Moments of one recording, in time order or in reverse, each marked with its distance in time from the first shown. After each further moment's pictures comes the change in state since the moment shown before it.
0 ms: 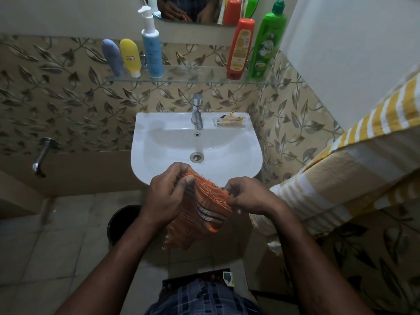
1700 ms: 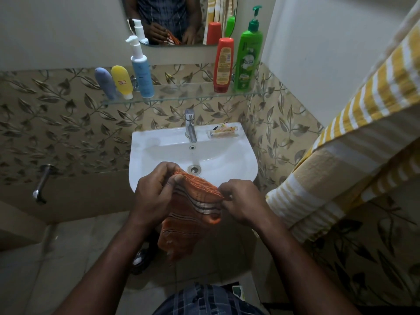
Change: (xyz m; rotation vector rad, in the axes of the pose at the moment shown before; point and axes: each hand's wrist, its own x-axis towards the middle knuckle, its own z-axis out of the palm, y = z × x) left_hand 0.020 0.003 -0.015 0.032 0.061 0.116; right_hand -0.007 -0.006 0.016 -0.376 0.400 -0.226
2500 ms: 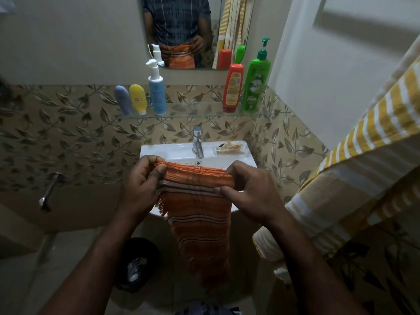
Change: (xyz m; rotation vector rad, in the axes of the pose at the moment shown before) left_hand 0.037 -0.018 -0.035 -0.398 0.097 -0.066; right_hand 0.008 -0.039 -0.070 0.440 0.309 -0.237
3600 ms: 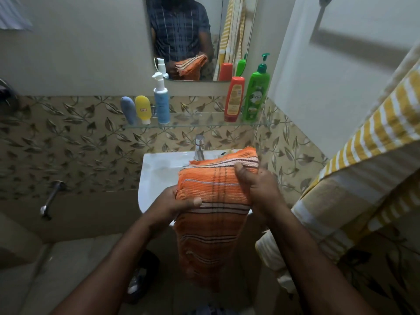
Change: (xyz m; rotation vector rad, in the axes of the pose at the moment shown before) left_hand -0.003 -0.026 0.021 -0.255 -0.466 -0.331; right_hand 0.024 0.003 0.012 0.826 0.196 0.561
